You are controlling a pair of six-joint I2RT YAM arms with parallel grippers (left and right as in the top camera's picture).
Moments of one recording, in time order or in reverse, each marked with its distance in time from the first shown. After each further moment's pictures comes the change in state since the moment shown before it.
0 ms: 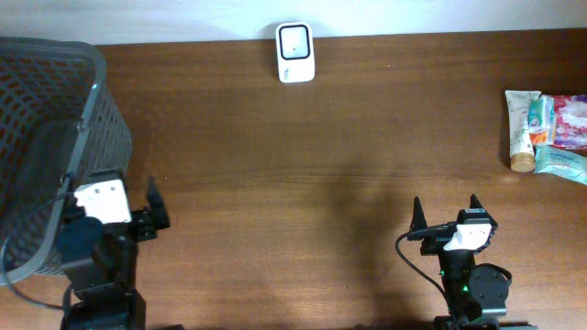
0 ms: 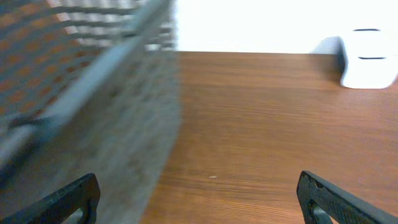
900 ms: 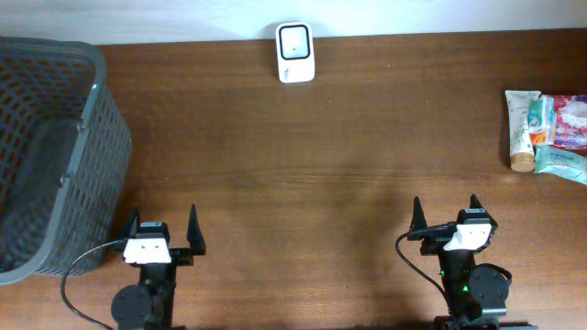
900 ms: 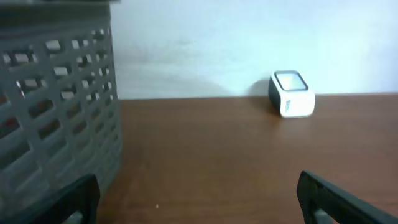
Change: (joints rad) left arm -0.119 -0.597 -0.603 0.364 0.060 -0.082; right arm 0.000 0.000 0.000 0.000 0.000 0.000
